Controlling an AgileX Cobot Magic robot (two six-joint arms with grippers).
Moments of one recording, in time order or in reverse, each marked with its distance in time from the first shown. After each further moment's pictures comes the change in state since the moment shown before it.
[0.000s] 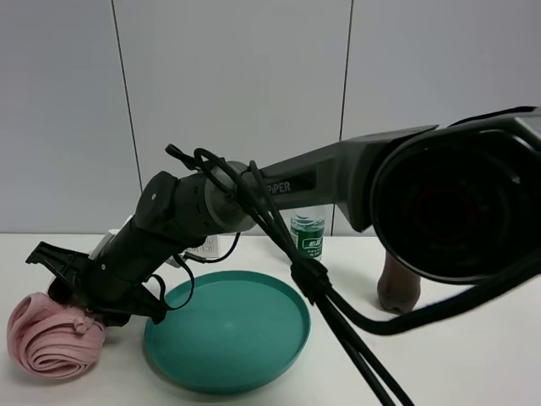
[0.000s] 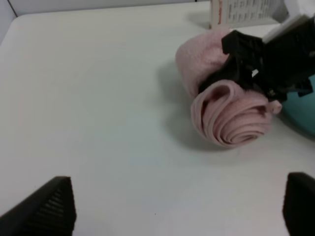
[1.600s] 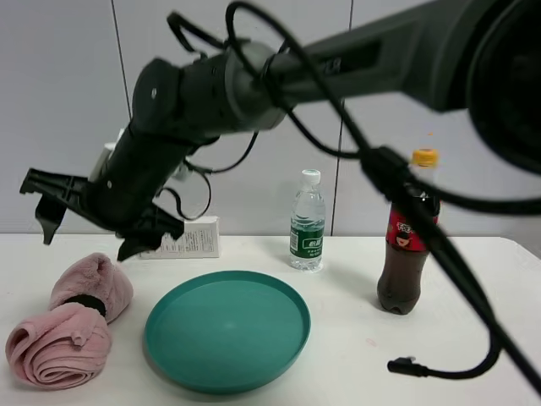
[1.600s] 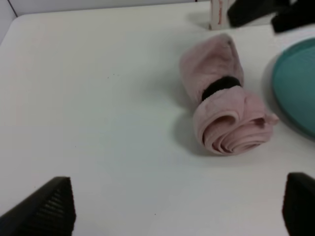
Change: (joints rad) left arm 0.000 0.000 0.000 0.000 0.000 0.000; right arm 0.000 -0.251 -0.006 -0.391 0.170 0.041
